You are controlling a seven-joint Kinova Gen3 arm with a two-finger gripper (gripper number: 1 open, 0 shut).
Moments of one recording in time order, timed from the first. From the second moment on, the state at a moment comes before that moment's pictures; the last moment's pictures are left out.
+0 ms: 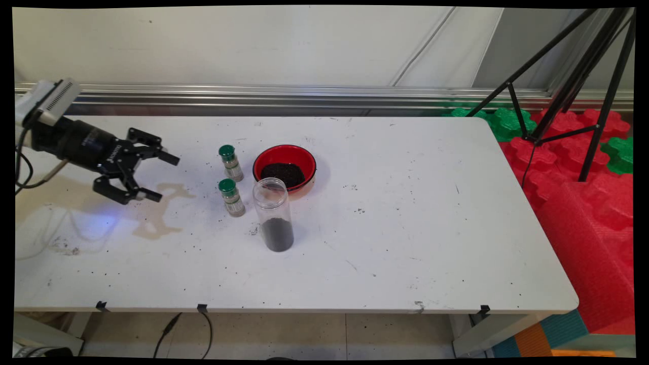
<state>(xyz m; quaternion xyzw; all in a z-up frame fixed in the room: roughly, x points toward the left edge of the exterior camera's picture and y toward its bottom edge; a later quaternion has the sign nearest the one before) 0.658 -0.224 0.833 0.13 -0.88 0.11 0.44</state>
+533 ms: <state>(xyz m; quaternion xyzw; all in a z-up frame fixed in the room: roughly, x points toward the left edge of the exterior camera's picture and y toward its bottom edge) 0.626 -0.248 0.814 0.09 -0.87 0.12 0.48</state>
